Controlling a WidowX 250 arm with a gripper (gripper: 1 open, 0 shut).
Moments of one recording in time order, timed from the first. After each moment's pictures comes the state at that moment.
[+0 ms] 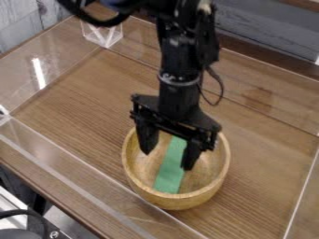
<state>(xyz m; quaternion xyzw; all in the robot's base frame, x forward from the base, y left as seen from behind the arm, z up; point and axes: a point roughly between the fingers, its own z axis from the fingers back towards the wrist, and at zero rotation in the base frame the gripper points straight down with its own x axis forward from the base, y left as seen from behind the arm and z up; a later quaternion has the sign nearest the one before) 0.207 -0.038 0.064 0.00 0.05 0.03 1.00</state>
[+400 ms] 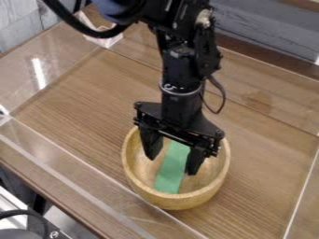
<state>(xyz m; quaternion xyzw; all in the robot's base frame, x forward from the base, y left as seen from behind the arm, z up) 0.211 -0.040 0.056 -0.01 0.03 0.03 1.00</state>
